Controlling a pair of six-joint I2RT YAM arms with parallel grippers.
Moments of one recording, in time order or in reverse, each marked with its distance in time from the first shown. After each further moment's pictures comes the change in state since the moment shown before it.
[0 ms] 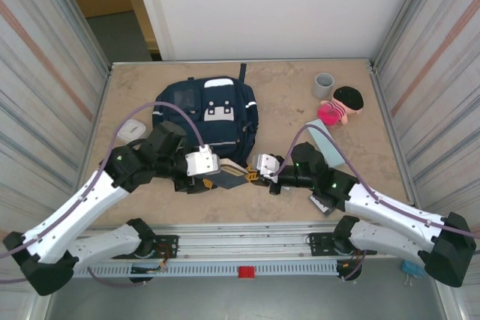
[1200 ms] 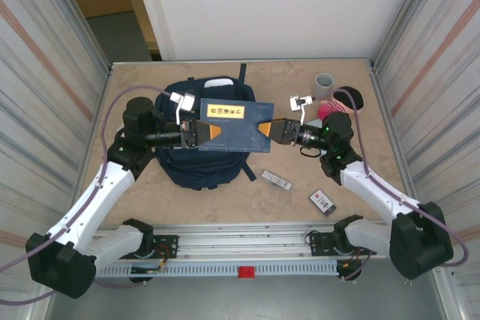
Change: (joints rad) left arm 0.393 0.041 -0.190 0.926 0.713 -1.291; right arm -0.497 0.230 0.035 0.715 -0.552 1.397
